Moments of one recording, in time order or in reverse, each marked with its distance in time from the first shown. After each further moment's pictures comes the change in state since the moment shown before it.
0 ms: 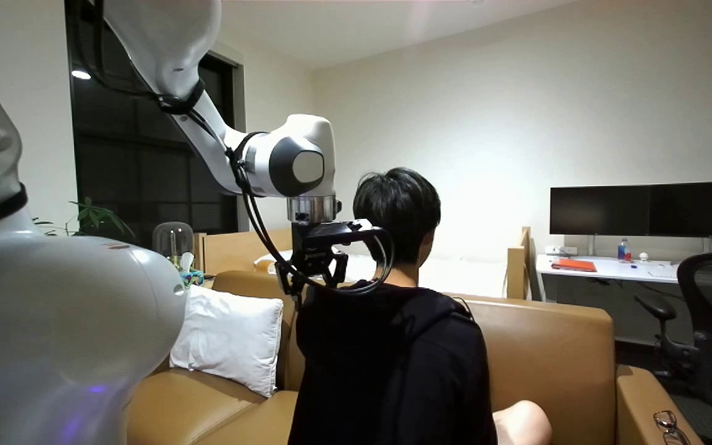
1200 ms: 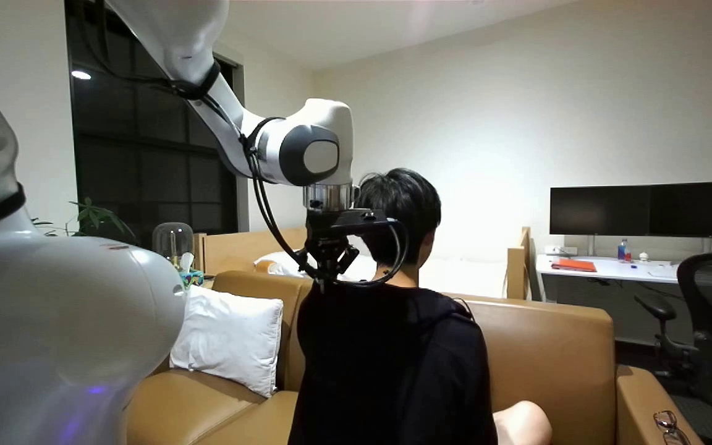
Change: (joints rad) arm -0.006 -0.018 -0.064 0.044 0.087 0.004 -0.013
